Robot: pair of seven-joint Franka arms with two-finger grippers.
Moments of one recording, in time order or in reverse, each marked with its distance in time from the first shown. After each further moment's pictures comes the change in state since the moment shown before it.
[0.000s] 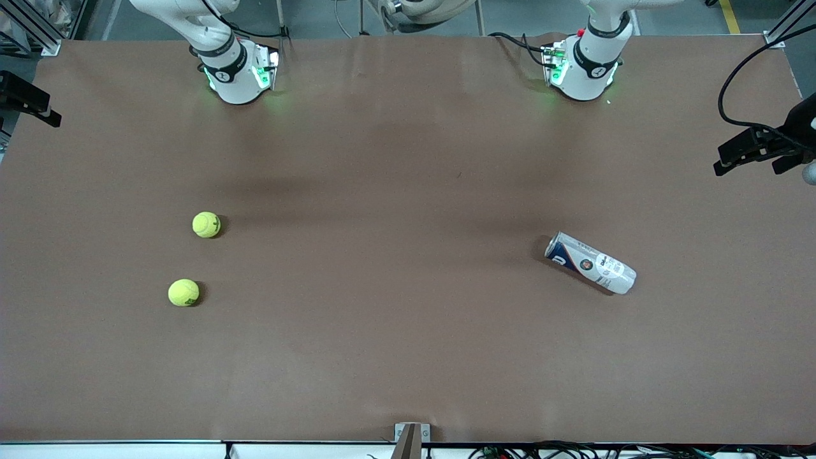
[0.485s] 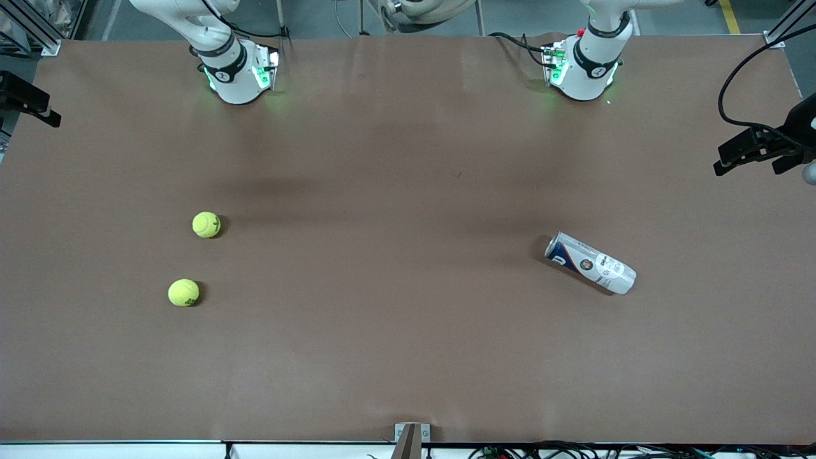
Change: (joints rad) left arm 0.000 0.000 0.000 0.000 0.000 0.000 -0.001; right arm 0.000 0.000 0.000 0.002 0.000 0.000 0.000
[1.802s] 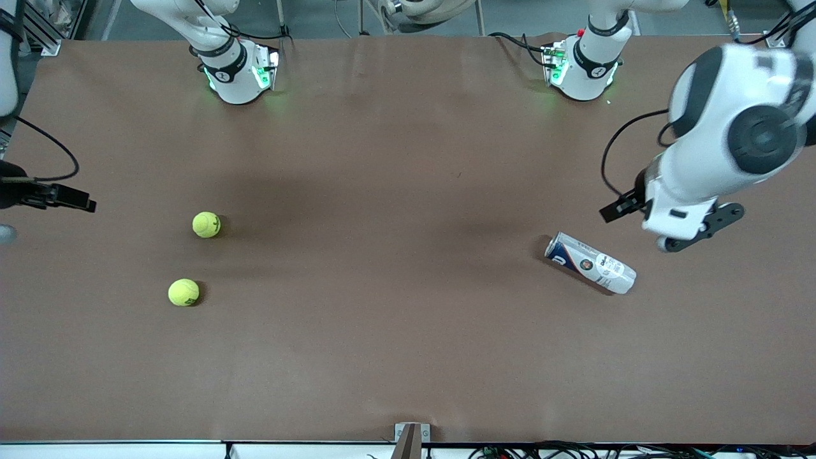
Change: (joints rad) left arm -0.244 0.250 -0.035 -0.021 0.125 0.001 -0.826; right arm -0.041 0.249 -0.010 -0.120 0.003 0.298 0.069
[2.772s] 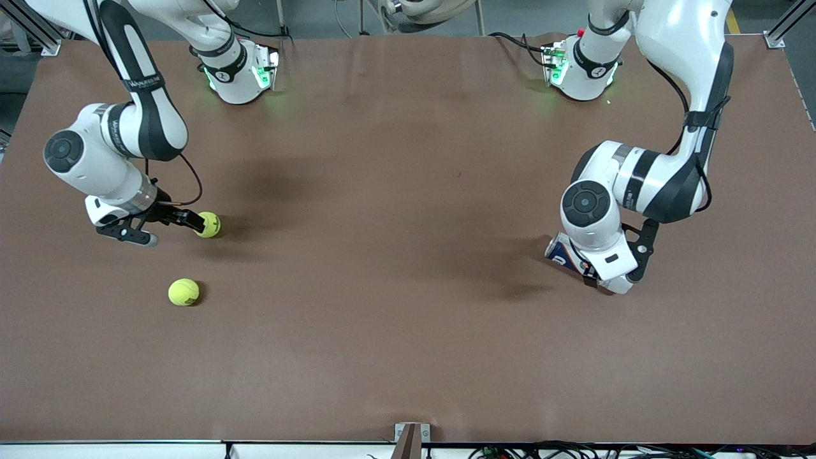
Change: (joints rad) left arm -0.054 0.170 0.001 -0.258 0.425 0.520 -0.946; right arm 0.113 -0.015 0.012 -0.690 0.054 0.806 0.204
